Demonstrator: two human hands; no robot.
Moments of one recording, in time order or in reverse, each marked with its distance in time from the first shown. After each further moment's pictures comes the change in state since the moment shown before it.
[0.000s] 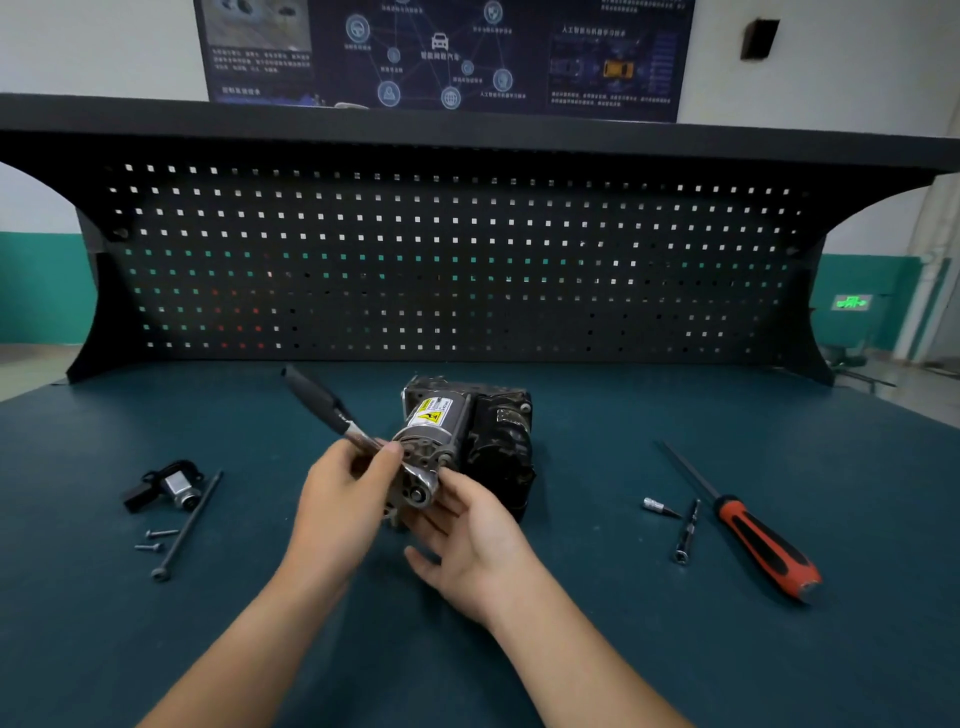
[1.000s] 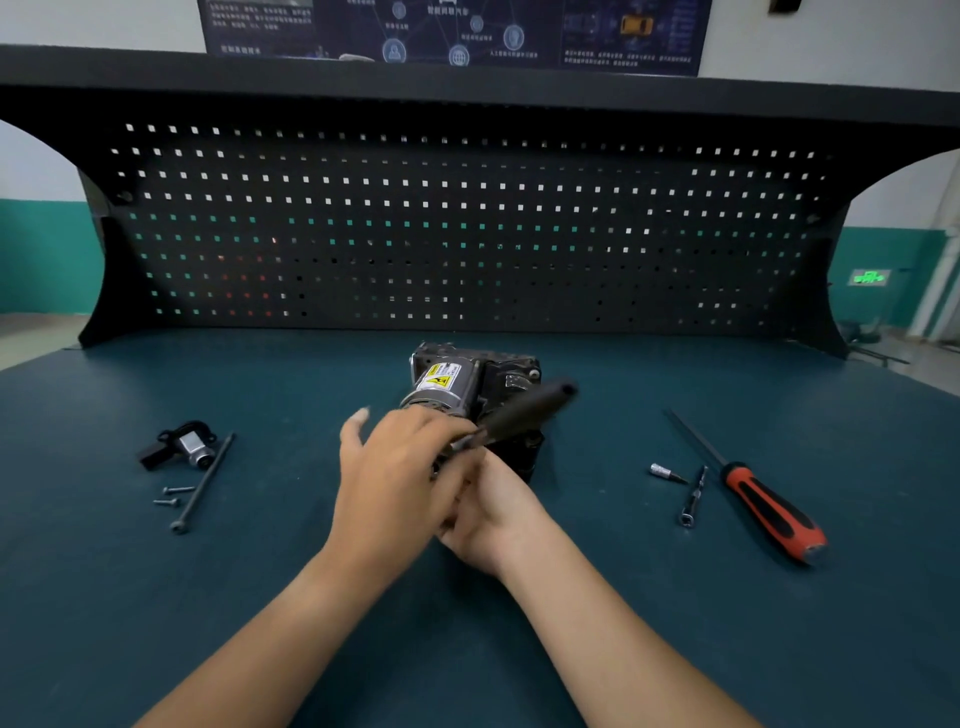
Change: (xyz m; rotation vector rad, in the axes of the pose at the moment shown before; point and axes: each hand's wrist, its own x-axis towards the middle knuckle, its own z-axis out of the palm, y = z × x) left_hand -0.024 -0.003 0.010 0.633 -0.031 0.759; right_hand 0.005 0.000 -0.001 -0.061 0.037 0.013
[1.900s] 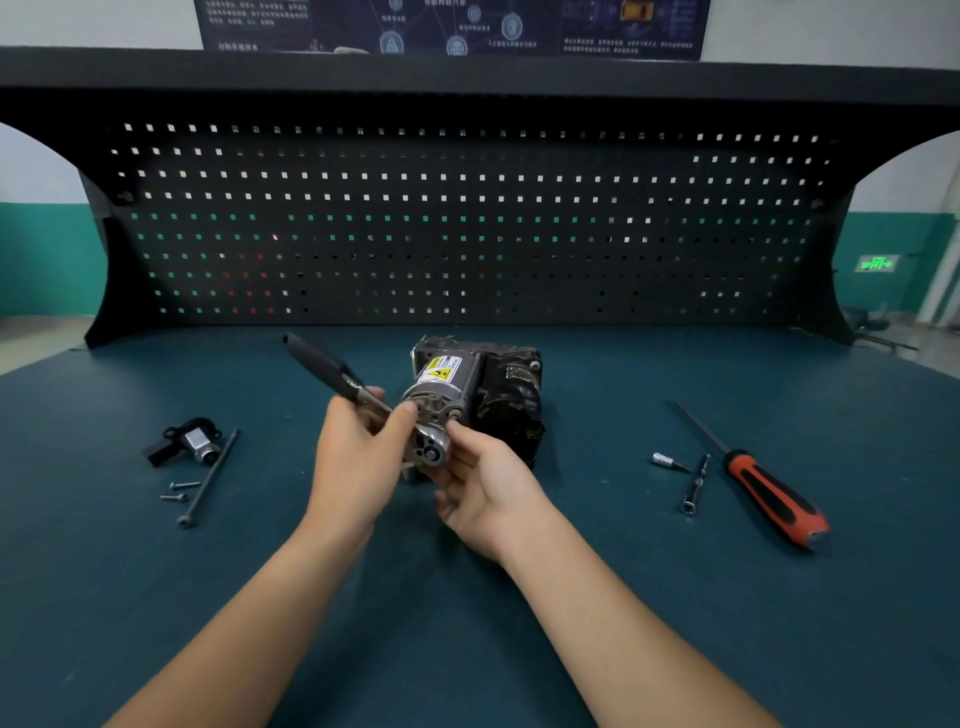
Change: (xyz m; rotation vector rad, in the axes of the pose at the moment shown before) left_hand 0.014 -0.015 -0.001 -0.609 0.115 -0.788; right_hand -0.007 -0.003 0.002 0.010 0.025 -0.048
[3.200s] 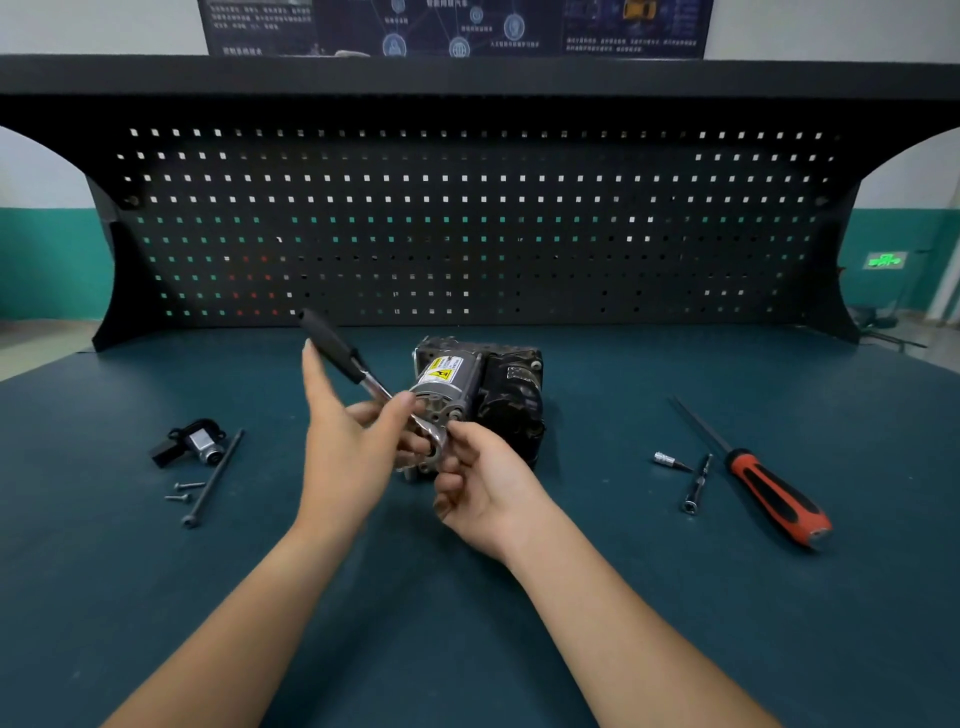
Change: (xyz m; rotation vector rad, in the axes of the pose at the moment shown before) left_hand 0.000 0.003 -0.007 -0.165 -0.115 0.174; right_hand 0.004 -0.001 -0.006 0.018 -0.035 0.001
